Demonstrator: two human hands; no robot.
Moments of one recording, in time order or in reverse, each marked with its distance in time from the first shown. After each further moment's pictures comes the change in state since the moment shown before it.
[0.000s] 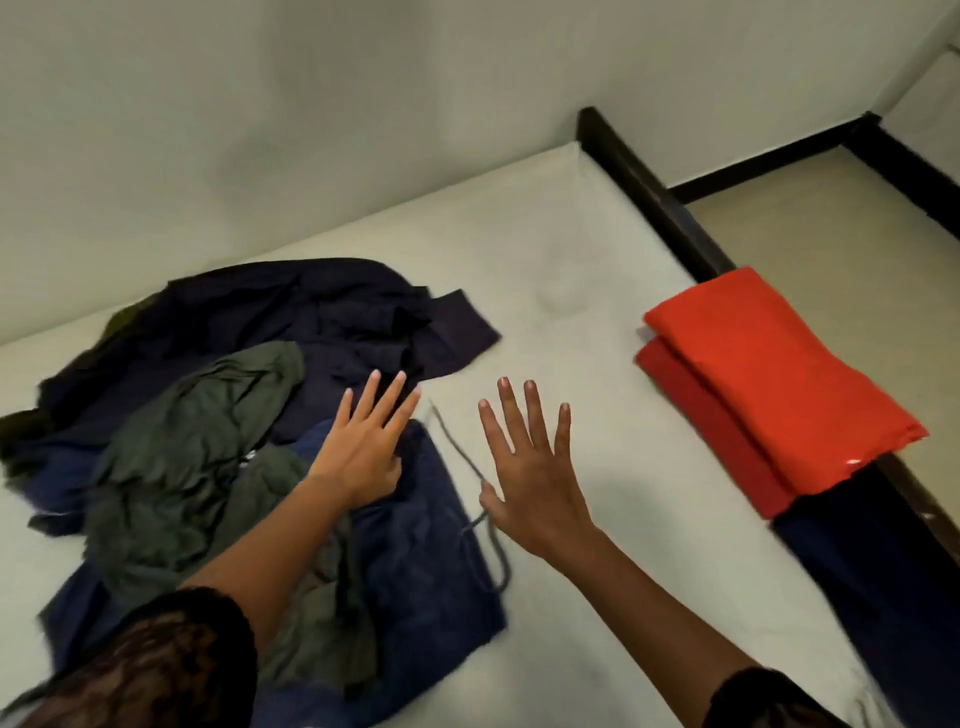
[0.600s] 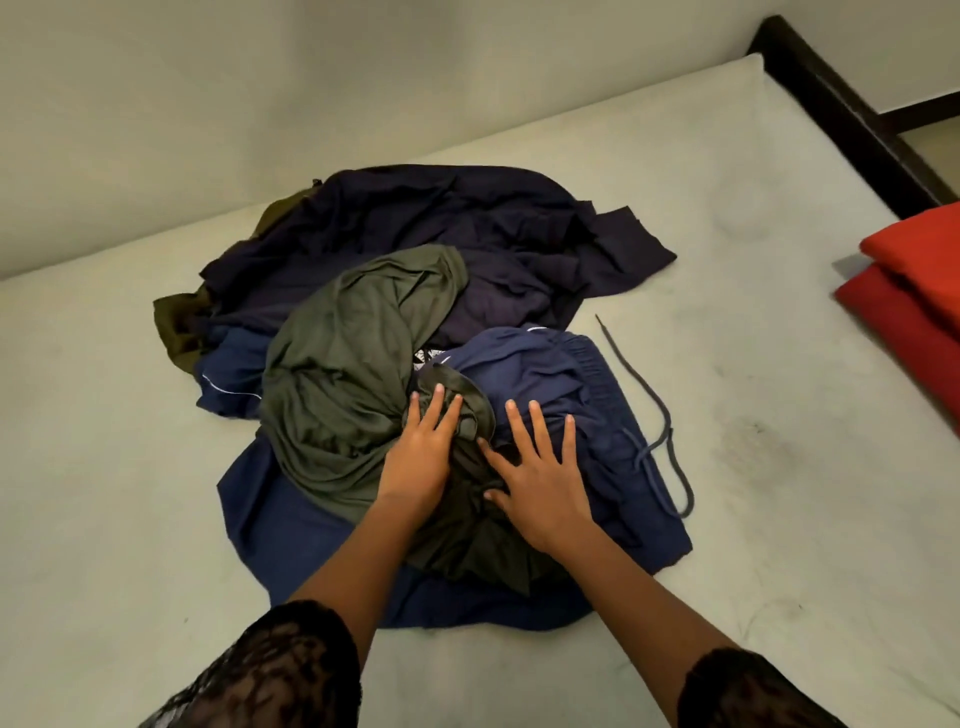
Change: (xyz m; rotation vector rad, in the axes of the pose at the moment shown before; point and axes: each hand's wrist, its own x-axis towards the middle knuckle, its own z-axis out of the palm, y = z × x) left_hand -0.113 -0.089 0.112 -0.351 -0.004 -0.268; right_hand -0.019 -0.192 0.095 -0.003 -0.290 -0.120
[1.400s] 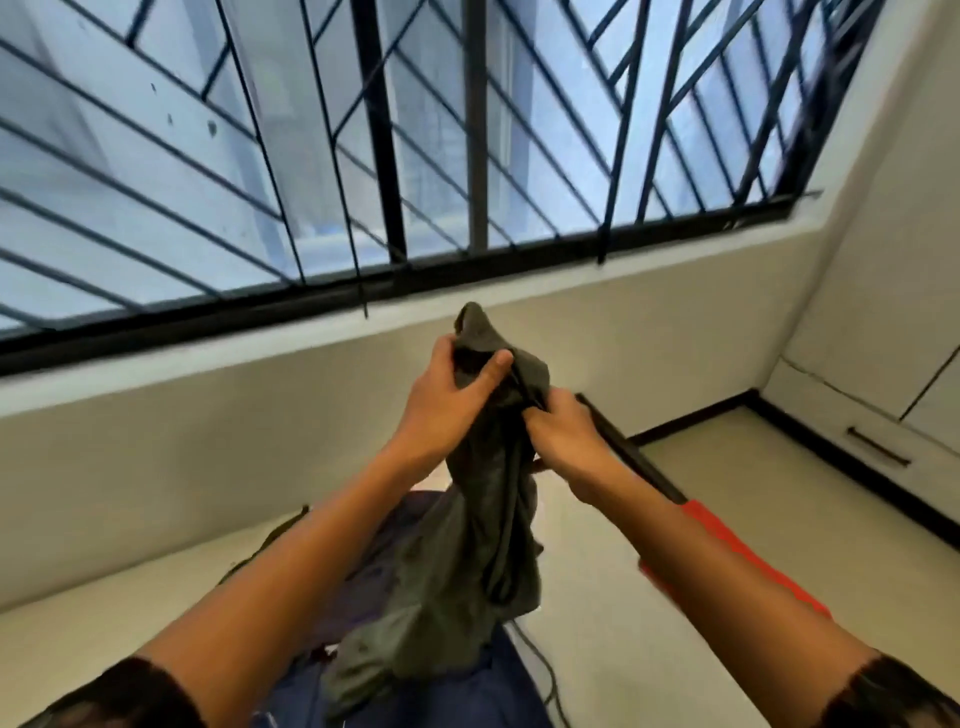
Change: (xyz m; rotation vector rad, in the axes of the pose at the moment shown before) left_hand -0.115 0.201 -0.463 -1.061 0.488 0.472; right_hand -0.086 0.026 -0.503 1.037 0.532 0.296
